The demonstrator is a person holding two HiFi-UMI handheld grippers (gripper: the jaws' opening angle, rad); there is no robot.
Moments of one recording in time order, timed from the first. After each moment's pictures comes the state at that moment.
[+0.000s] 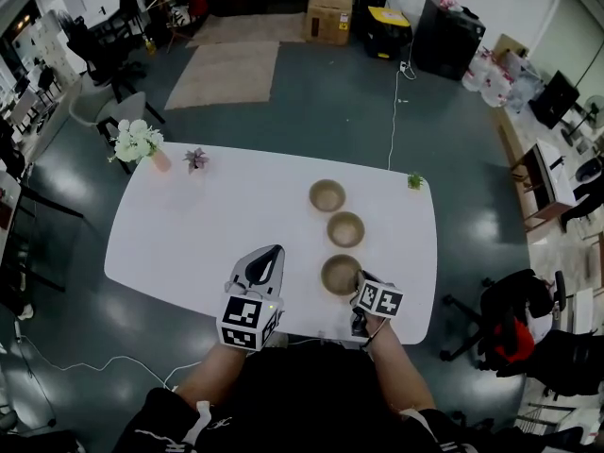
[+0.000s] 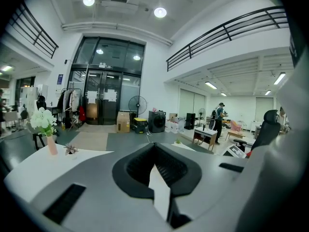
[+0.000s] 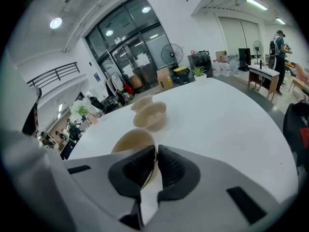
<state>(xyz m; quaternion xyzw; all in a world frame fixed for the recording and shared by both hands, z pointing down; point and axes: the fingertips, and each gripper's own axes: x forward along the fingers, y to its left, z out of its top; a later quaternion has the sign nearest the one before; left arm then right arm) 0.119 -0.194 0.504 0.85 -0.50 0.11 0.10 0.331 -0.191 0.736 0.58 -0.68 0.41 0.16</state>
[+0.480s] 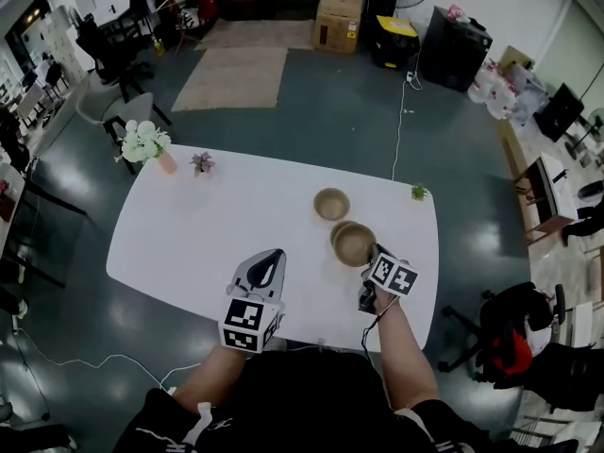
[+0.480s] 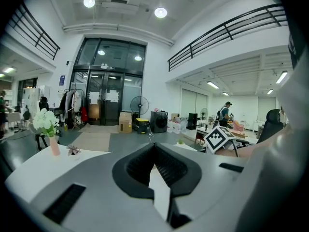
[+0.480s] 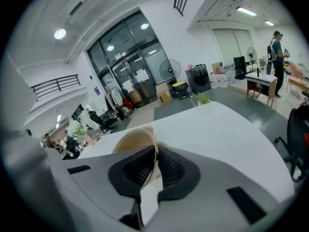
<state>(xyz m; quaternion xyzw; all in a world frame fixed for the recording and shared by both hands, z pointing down) 0.112 -0.199 0.505 0.85 -0.51 0.11 0.10 0.351 -0.281 0.671 0.62 -0.69 0.37 0.09</state>
